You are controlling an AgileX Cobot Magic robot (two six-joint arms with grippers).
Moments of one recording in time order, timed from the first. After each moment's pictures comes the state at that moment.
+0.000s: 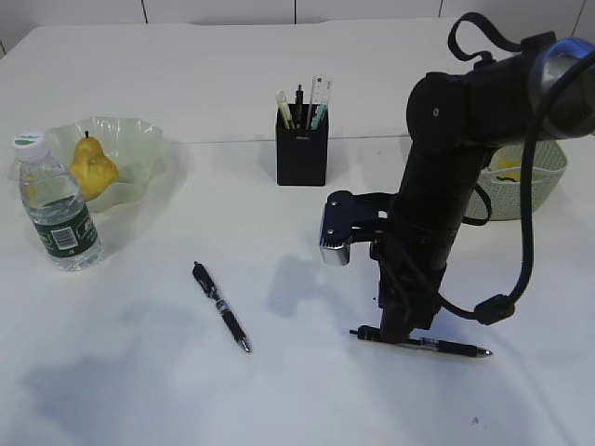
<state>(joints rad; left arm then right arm) -0.26 0.86 -0.49 0.12 0.70 -0.11 0.38 2.01 -1.34 0.22 1.05 -1.11</state>
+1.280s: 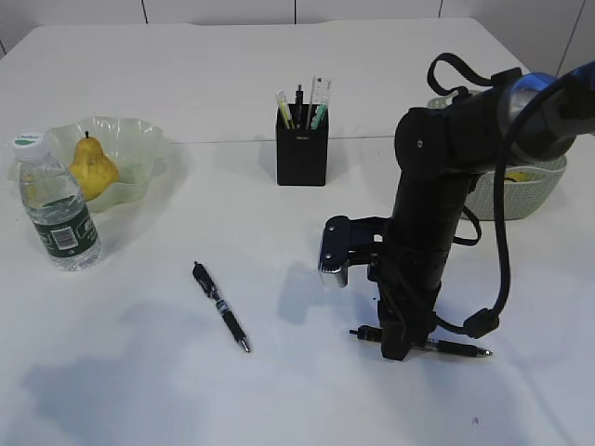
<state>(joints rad) -0.26 0.86 -0.49 0.12 0.70 -0.11 0.38 2.09 -1.34 0.20 1.01 -1.11</state>
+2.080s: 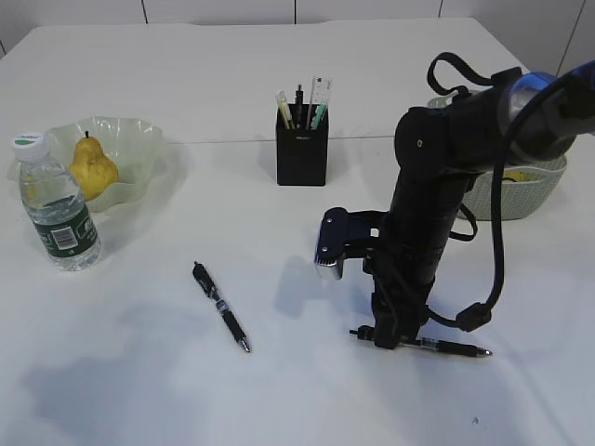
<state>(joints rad) -0.26 0.86 -0.49 0.12 0.70 -0.11 0.38 2.09 -1.34 0.20 0.95 -1.09</state>
